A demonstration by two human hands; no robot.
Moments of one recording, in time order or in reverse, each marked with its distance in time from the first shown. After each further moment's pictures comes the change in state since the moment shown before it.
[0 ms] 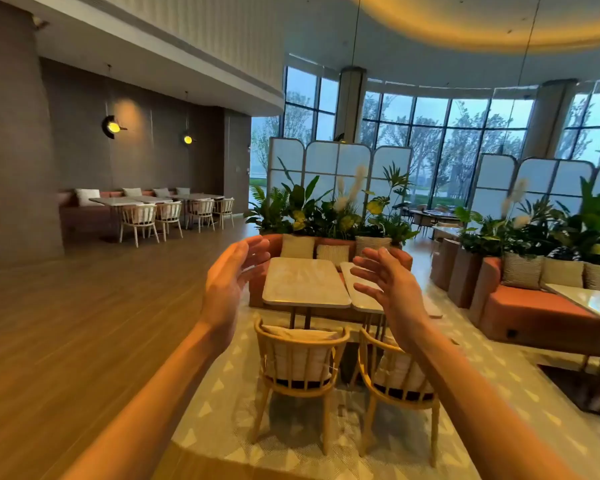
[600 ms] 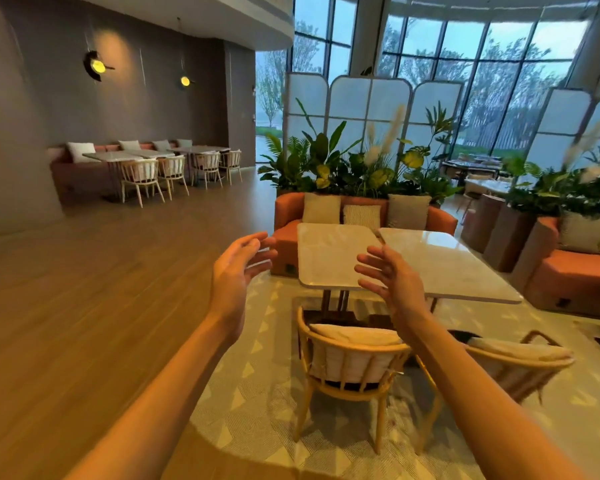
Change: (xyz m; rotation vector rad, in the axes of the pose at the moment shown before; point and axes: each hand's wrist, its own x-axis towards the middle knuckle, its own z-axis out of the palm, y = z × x) left_hand 0.290 -0.218 -0.212 0.049 0.112 -0.182; right_hand 0.276 0.256 0.199 -0.048 0.073 0.208
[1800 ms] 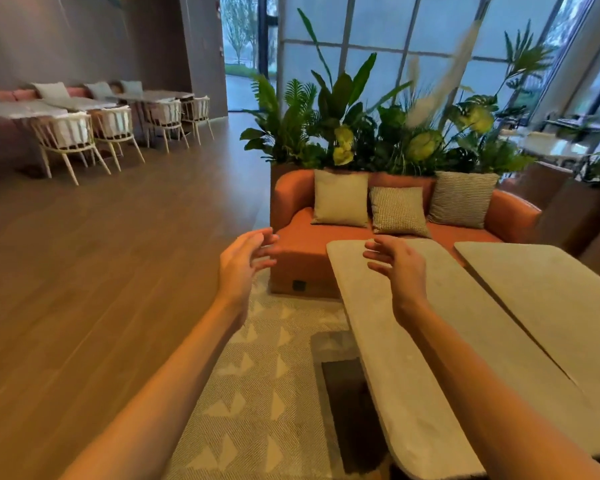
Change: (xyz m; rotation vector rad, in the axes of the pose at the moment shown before) left_hand 0.908 -0.436 -0.110 -0.019 -0.028 -0.216; right_hand 0.884 0.310 0.314 -0.139 0.302 0.020
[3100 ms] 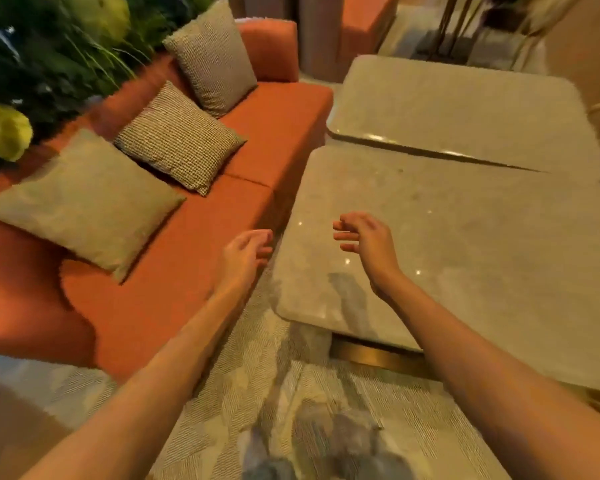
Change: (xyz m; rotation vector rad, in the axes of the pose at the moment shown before) left_hand 0.703 -0.421 0.268 0.443 -1.200 -0.444; right_hand 0.552 0.275 0.159 -0.028 1.059 0.342
